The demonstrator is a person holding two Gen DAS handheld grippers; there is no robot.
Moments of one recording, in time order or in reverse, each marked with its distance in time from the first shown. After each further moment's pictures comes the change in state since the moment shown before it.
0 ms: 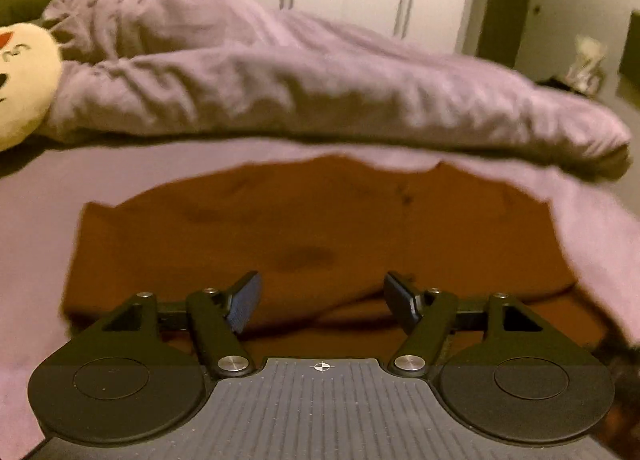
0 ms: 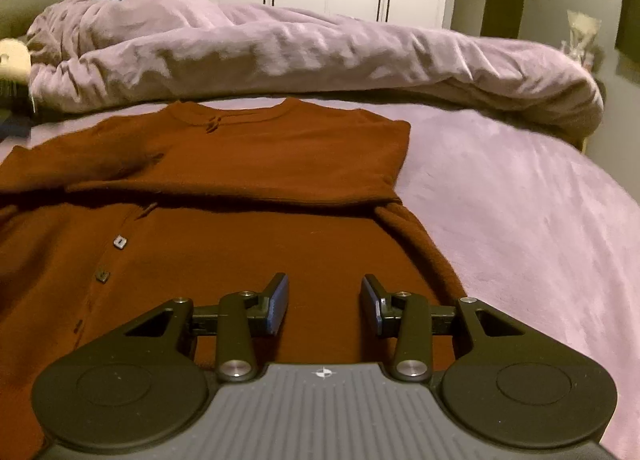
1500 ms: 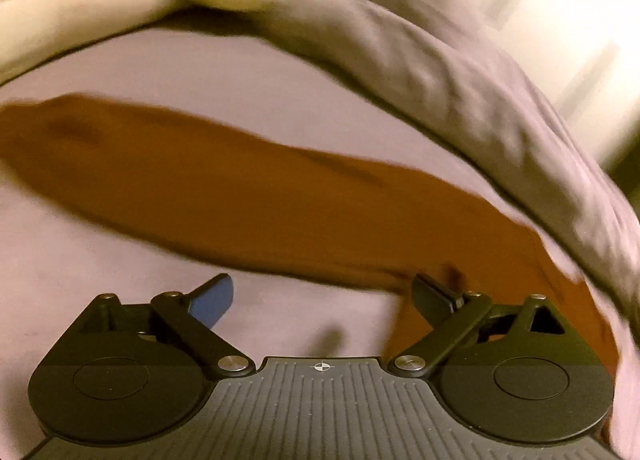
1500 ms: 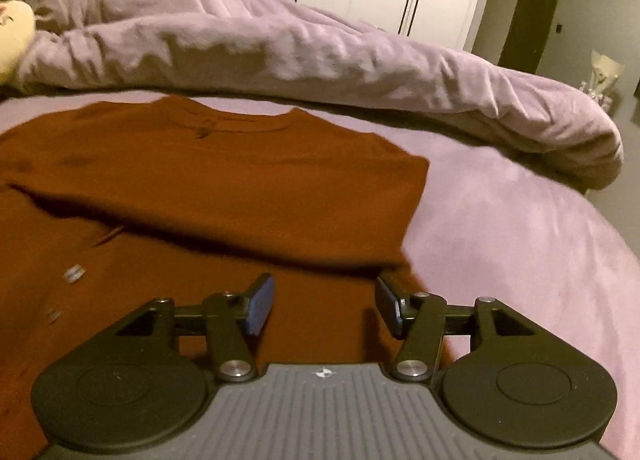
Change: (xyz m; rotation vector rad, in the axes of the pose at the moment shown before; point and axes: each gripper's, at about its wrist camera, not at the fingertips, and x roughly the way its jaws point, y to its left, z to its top) left arm -0.021 0.198 -0.040 -0.658 0.034 0.206; right arm 0.033 0.019 0.012 -0.168 -0.016 -0.049
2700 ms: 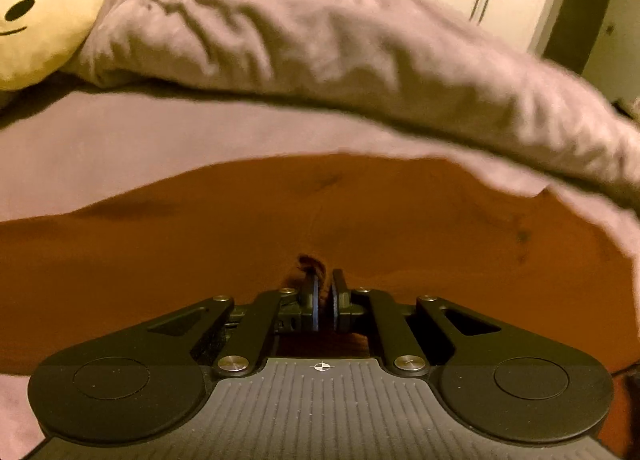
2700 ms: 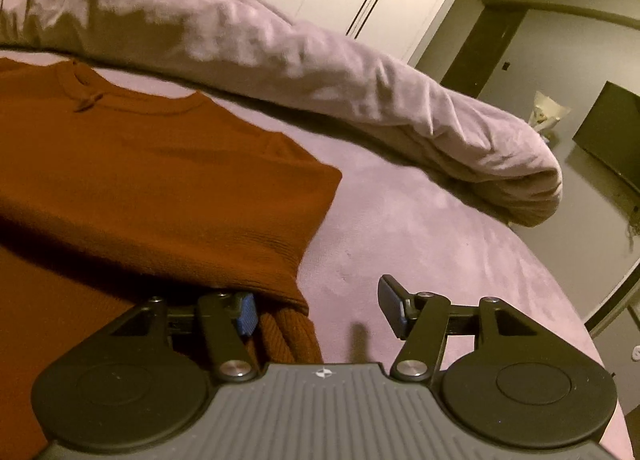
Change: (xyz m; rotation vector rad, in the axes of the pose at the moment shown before) left arm 0.085 -0.165 -0.013 0.492 0.080 -0.083; right arm 0.074 -0.037 0.024 -0.128 0.013 -0.293
